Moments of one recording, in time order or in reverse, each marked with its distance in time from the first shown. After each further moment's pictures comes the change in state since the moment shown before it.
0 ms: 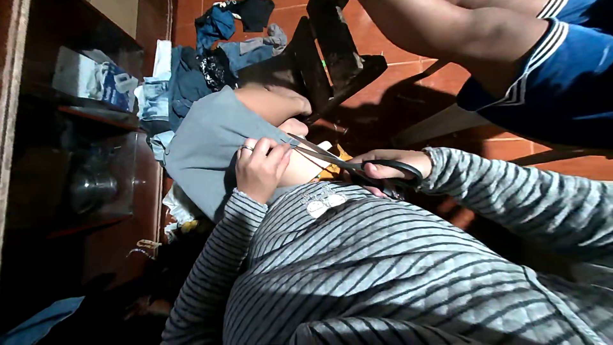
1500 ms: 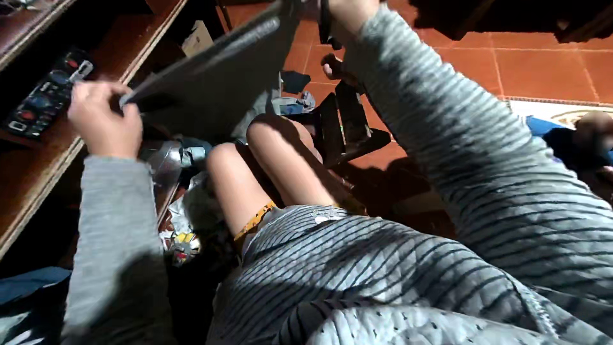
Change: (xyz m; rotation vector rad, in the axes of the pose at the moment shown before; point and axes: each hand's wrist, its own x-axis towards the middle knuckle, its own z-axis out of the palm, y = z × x) left_hand 0.035 -0.124 -0.244 0.345 0.247 -0.565; right_hand 0.156 -0.309 -0.051 -0.904 0.815 -0.778
